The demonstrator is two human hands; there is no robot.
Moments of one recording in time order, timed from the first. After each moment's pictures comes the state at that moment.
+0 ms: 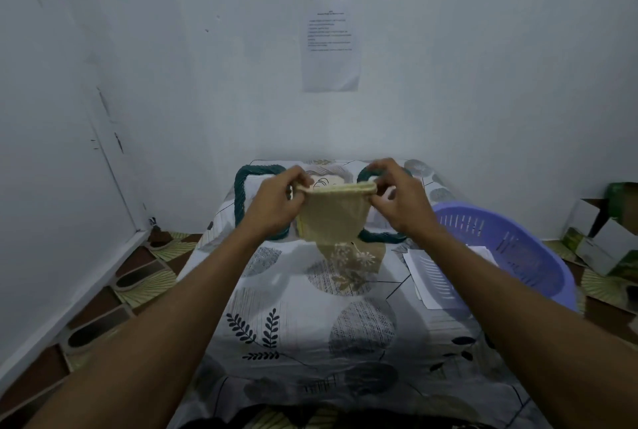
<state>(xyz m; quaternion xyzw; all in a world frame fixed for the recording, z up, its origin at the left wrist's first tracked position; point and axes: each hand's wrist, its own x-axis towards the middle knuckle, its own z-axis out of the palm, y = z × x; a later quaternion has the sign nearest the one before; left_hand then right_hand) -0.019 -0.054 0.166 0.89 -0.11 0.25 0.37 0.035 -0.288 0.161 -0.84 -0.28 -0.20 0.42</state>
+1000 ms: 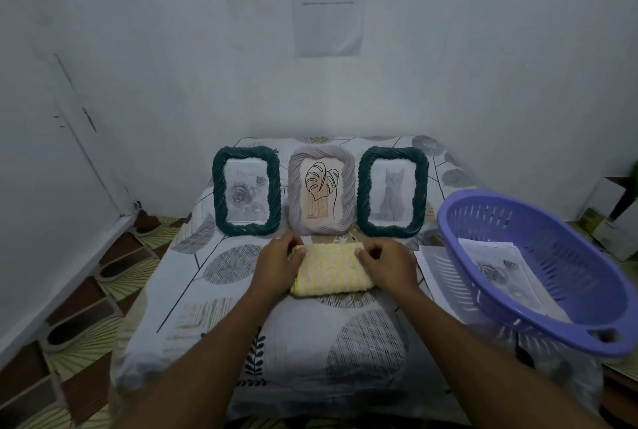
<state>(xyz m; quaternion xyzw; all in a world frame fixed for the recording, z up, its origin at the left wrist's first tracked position) 0.045 -0.051 -0.007 0.91 0.03 0.18 0.37 0.090 -0.268 -0.010 -0.93 -0.06 -0.07 0.37</state>
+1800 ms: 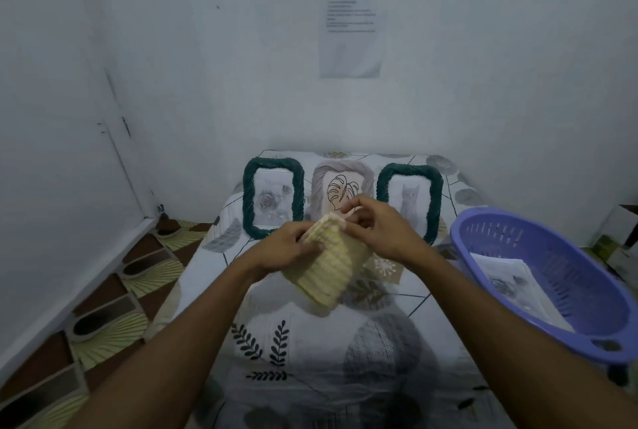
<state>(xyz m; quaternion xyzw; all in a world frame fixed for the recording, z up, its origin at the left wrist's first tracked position) -0.004 -0.026 0.097 0.84 -0.07 -0.05 0.53 0.044 -0.233 0.126 -0.83 -0.28 0.06 0.48</state>
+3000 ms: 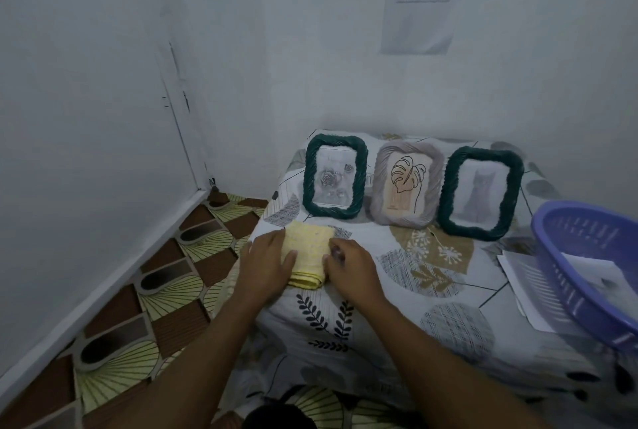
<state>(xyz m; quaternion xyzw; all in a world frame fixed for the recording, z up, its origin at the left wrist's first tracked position) -0.067 0.082 -0.009 0.96 0.14 0.15 0.16 -0.007 -0.095 -0.007 -0.87 -0.25 -0.02 0.42</state>
